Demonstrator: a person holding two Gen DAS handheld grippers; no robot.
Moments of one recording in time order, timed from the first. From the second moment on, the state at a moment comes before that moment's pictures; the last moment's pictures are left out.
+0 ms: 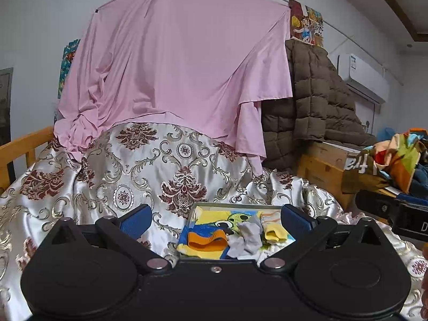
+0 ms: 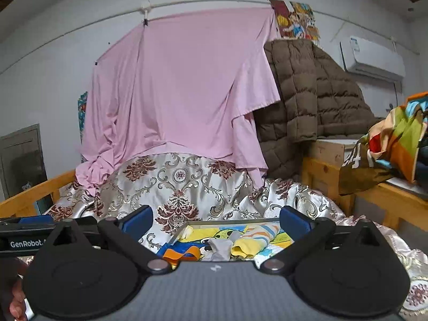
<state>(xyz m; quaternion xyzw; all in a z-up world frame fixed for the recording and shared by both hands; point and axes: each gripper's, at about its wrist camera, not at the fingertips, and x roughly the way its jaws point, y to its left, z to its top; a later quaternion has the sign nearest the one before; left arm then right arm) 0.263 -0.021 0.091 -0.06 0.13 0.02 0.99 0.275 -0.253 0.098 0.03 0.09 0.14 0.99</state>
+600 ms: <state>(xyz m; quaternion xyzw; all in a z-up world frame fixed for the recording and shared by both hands) 0.175 -0.023 0.052 -0.05 0.16 0.02 0.99 0.194 -0.259 0.060 0.01 0.12 0.13 0.98</state>
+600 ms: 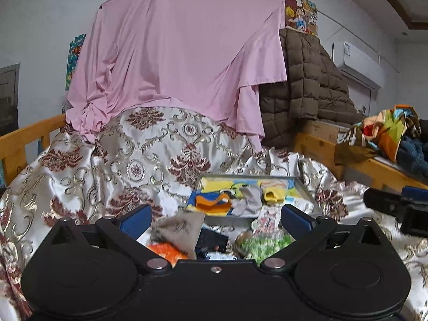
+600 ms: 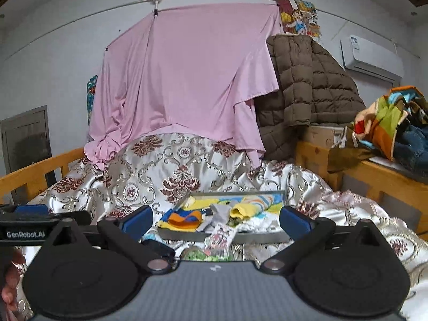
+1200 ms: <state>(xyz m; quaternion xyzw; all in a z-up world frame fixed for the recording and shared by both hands) 0.150 0.001 0.011 -0.04 0.23 0.05 0.97 0.176 -0.254 0.031 -0.01 0.19 0.11 0.97</state>
